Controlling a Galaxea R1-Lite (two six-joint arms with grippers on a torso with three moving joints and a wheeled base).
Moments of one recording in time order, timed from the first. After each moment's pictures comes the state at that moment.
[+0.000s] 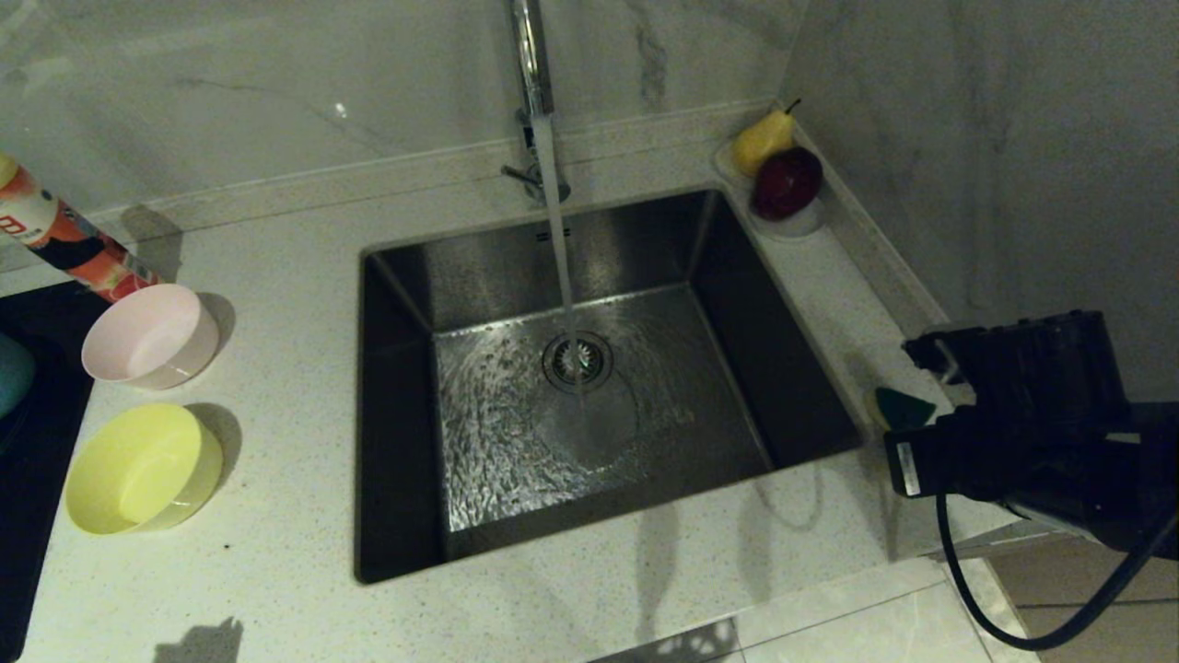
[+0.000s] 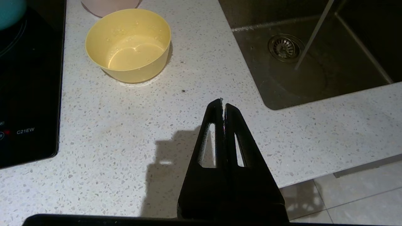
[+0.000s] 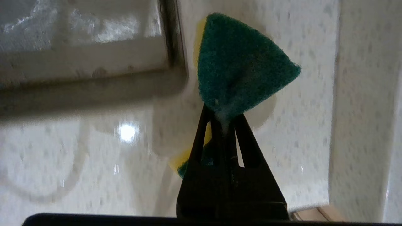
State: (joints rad) left arm -0.02 0.00 0.00 -0.12 -0.01 0.02; right arm 0.36 1.58 -0.80 -0.22 -0.37 0.09
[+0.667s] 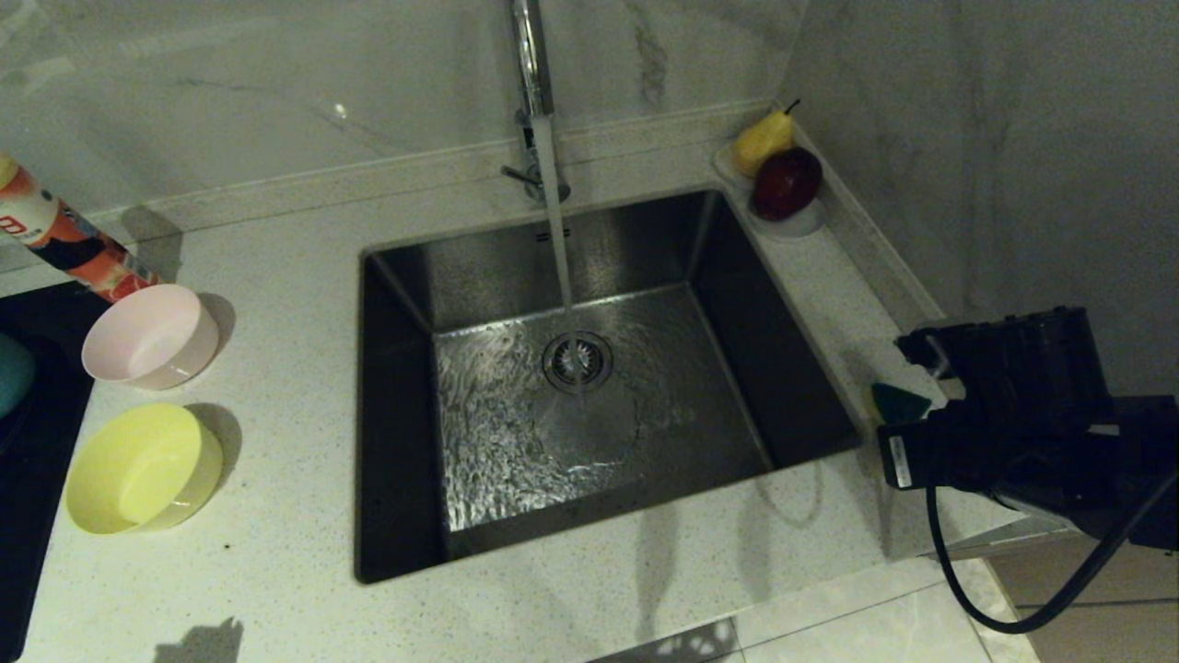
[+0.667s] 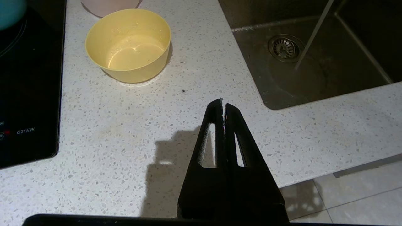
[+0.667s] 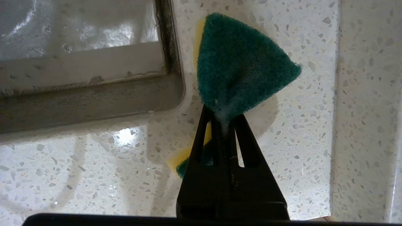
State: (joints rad) left arm -0.02 0.00 0.00 -0.12 -0.01 0.02; right arm 0.35 1.61 -0.82 -0.23 -0.37 0.09
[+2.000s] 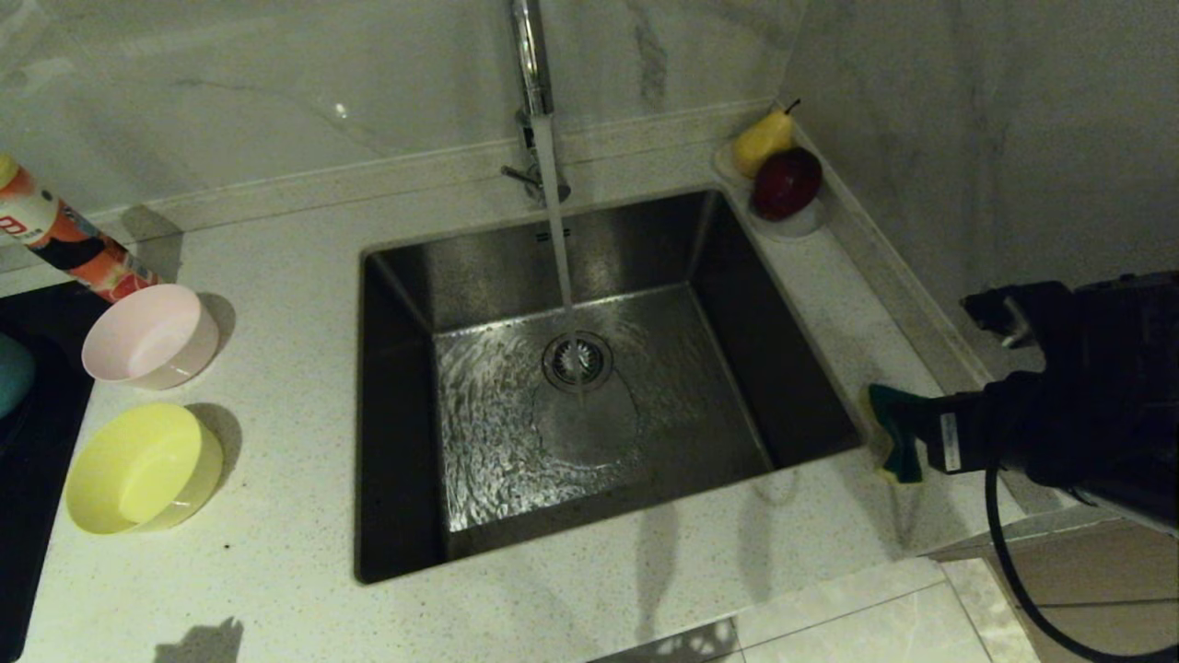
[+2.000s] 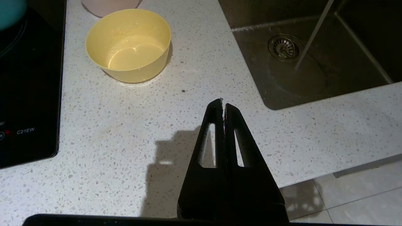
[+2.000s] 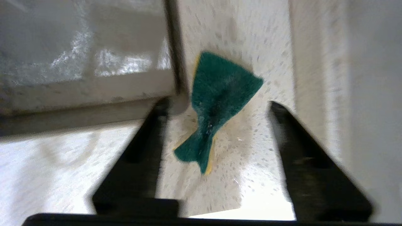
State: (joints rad) left arm -0.02 0.00 0.00 -0.12 -0.01 0.02; right arm 0.40 1.42 -0.81 -0.20 -0.37 0.06
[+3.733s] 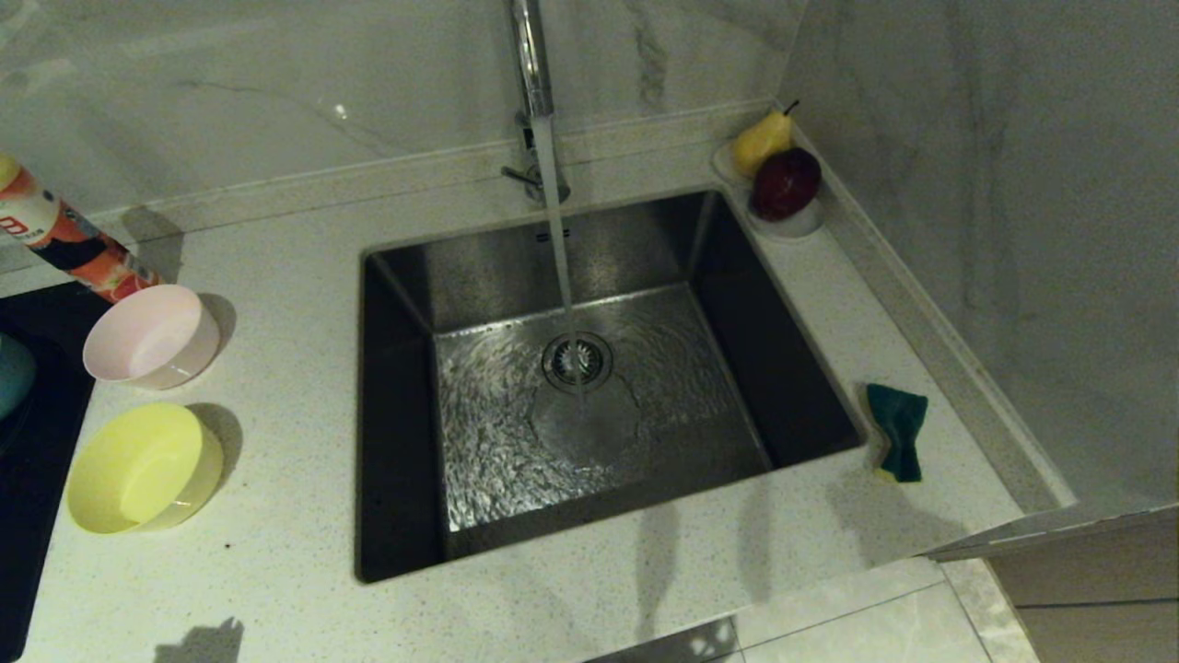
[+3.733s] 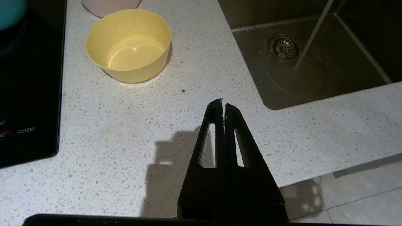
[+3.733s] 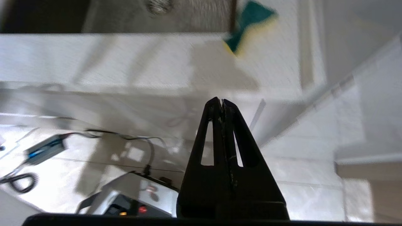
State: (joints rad) left arm -0.02 0.00 0.00 -0.12 -0.01 0.02; right arm 0.06 0.29 -0.22 -0.03 0.23 -0.04
